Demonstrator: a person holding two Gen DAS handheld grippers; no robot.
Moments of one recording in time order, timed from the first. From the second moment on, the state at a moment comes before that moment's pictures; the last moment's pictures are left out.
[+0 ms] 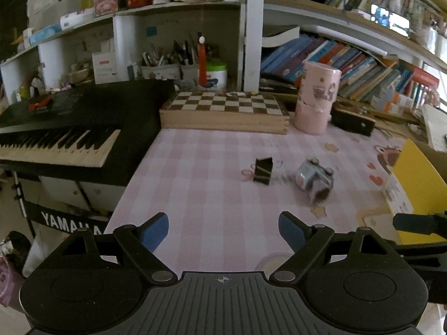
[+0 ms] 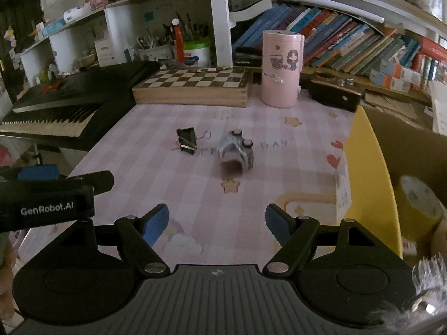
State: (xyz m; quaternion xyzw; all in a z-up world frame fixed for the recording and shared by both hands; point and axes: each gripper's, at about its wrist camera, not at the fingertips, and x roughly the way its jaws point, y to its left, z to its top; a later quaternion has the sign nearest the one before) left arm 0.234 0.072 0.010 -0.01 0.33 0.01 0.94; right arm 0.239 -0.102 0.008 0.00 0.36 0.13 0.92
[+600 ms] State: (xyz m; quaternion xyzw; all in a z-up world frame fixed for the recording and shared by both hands) left arm 0.324 0.055 -0.014 -0.02 0.36 0.01 0.93; right arm 0.333 -0.095 -0.024 -0.02 0.38 0.14 0.91
